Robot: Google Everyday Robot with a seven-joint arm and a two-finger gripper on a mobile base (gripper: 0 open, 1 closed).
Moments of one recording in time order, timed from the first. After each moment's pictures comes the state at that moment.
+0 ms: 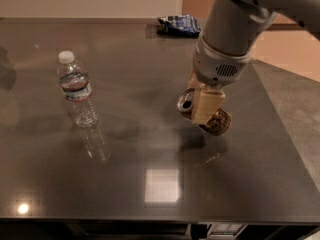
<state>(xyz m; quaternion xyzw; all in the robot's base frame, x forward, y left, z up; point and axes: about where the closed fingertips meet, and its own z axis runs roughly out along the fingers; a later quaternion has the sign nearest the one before) 0.466 -0.080 0.912 -0.72 0.69 0.04 0.10</state>
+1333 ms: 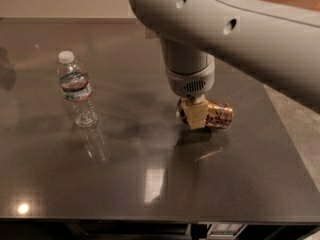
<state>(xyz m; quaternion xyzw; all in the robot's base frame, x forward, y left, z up) 0.478 -0.078 0.889 -0.74 0.66 -0.13 -0.01</state>
